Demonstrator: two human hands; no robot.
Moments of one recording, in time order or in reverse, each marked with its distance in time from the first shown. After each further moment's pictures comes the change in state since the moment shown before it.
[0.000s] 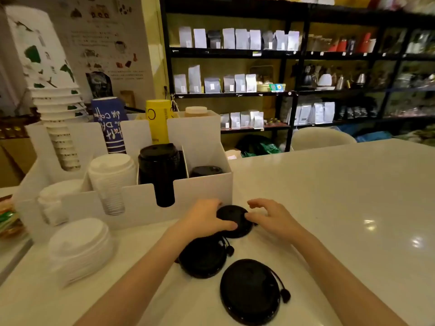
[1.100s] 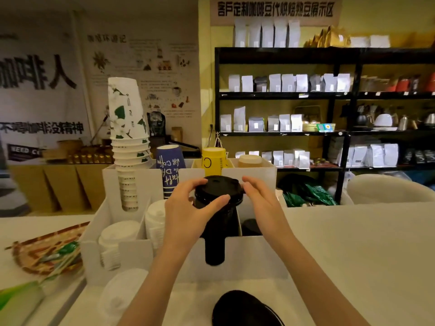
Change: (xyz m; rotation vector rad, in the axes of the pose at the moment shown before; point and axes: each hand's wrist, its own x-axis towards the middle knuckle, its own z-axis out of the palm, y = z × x) left_hand -0.025 -0.036 -0.124 -0.364 0.990 0.108; right_hand 0.075 -0.162 0.011 0.632 0.143 -0.328
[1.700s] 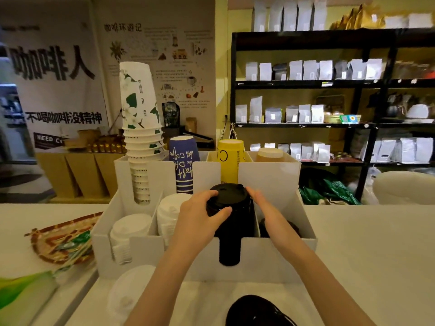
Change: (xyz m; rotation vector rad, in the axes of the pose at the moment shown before) left_hand 0.005 -0.031 0.002 0.232 -0.168 -0.073; right_hand 0.011 0.034 0.016 0.137 -0.210 0.179
